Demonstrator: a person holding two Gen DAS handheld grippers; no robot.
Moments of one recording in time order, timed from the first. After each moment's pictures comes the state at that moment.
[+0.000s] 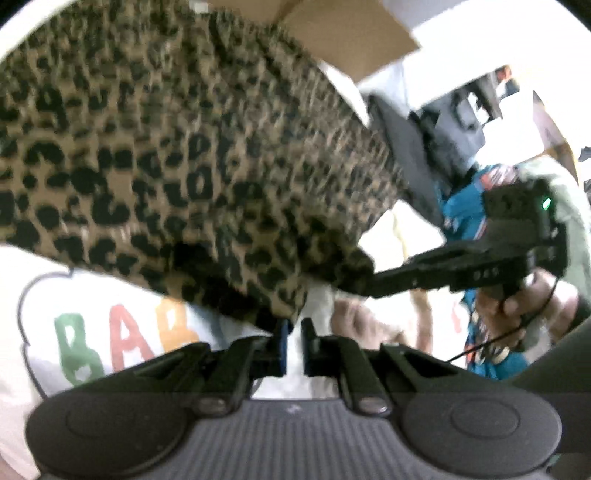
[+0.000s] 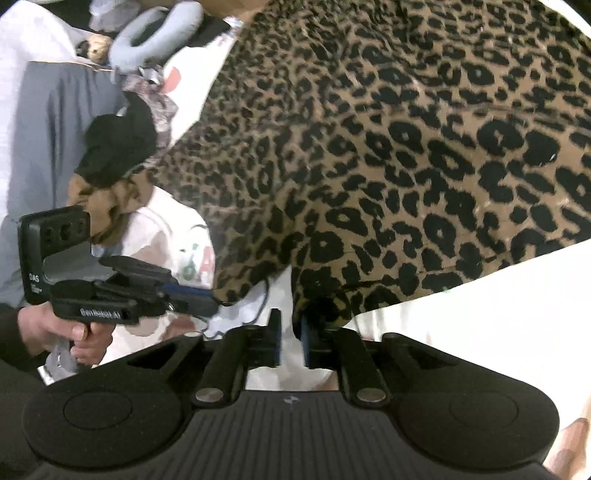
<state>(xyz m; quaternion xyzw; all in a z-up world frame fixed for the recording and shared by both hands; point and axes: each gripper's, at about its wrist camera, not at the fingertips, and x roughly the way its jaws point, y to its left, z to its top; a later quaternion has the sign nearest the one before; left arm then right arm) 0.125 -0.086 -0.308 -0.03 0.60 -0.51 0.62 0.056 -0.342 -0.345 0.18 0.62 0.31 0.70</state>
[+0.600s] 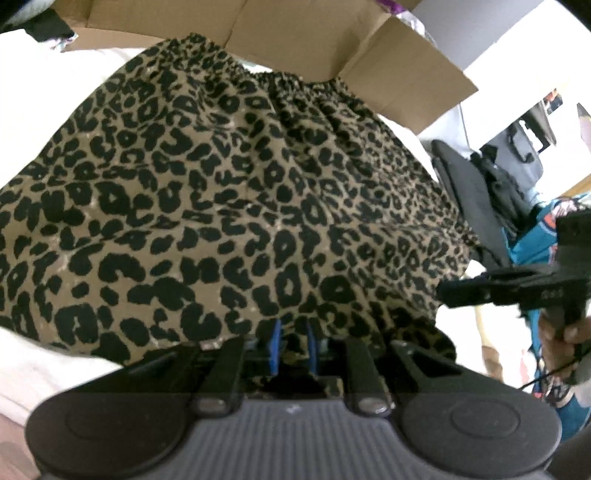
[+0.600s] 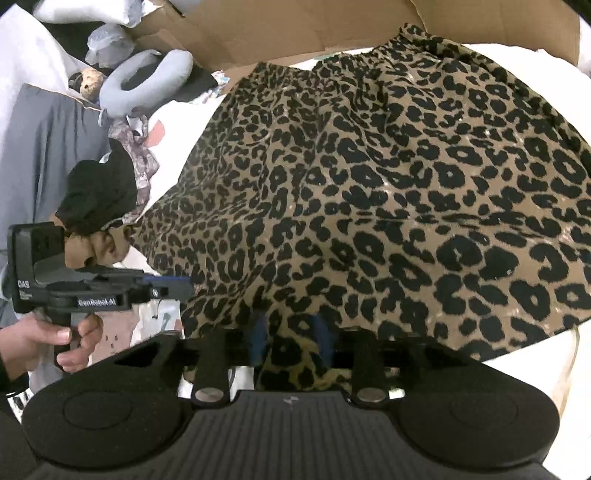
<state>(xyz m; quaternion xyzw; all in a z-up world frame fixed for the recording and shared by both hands) 0.170 -0.112 -0.311 0.02 0.55 -0.43 0.71 0.097 -0.345 -0.331 0.15 0.56 0.27 0.77</state>
